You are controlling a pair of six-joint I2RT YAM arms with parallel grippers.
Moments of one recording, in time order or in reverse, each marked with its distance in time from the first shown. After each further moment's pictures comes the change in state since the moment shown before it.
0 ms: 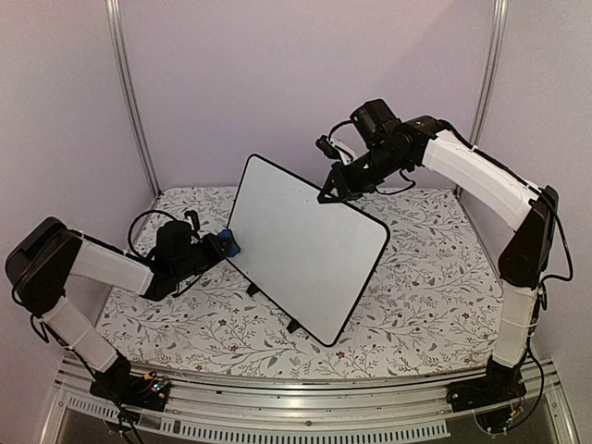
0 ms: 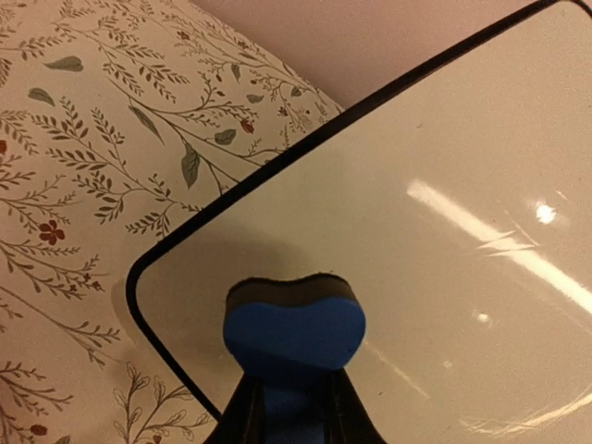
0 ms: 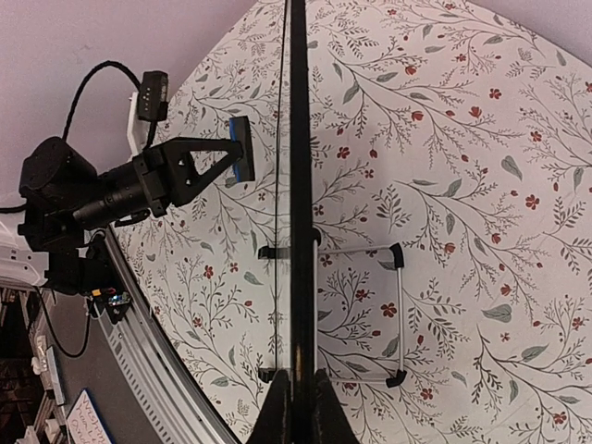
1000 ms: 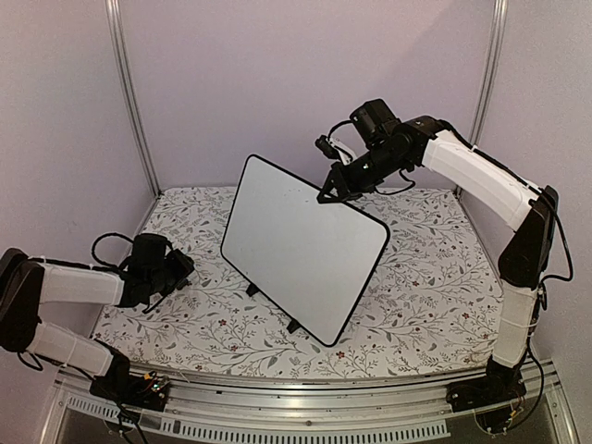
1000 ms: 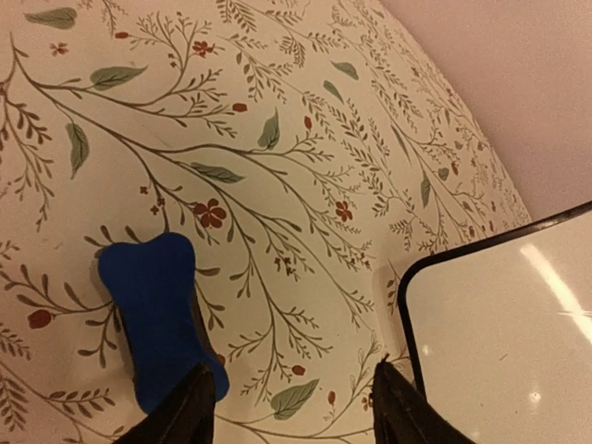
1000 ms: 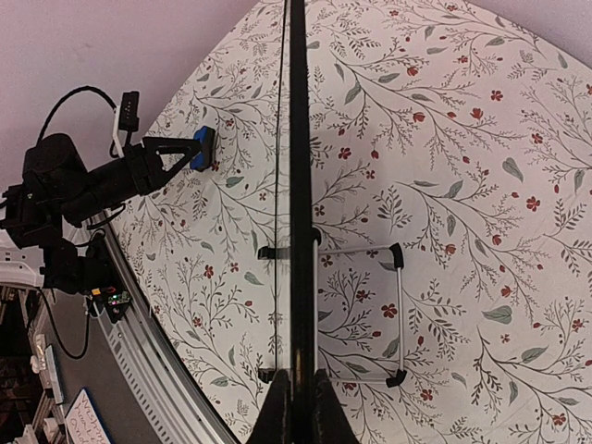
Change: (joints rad) left arm 0.153 -0.318 -0.133 -0.439 -0.169 -0.104; right arm 0.003 0.000 -0.001 0.003 0.000 -0.005
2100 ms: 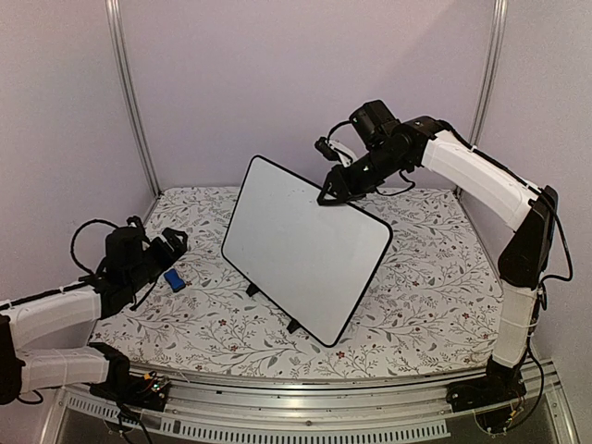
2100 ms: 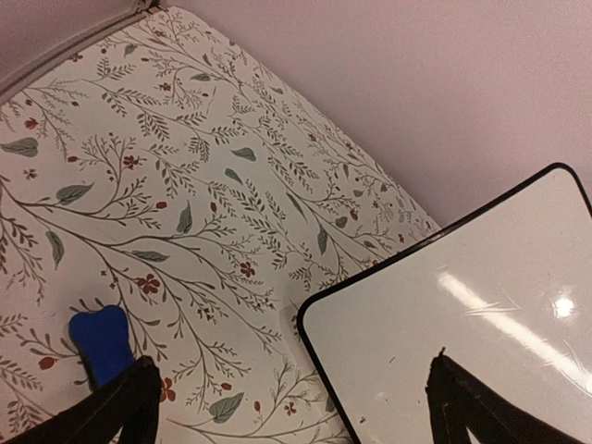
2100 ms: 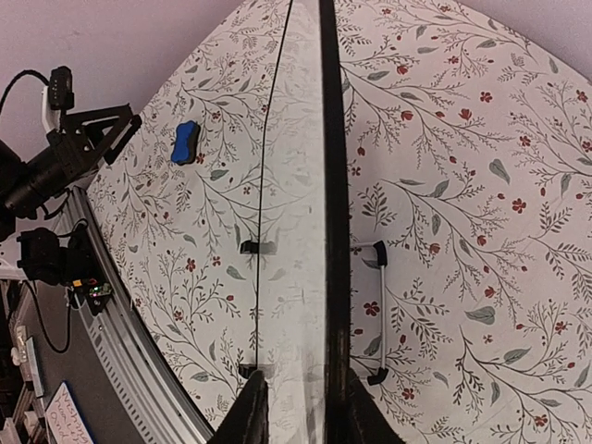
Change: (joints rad) left arm 0.018 -0.312 -0.034 -0.023 0.023 0.115; right arm 0.001 0.000 0.000 -0.012 0.032 -0.051
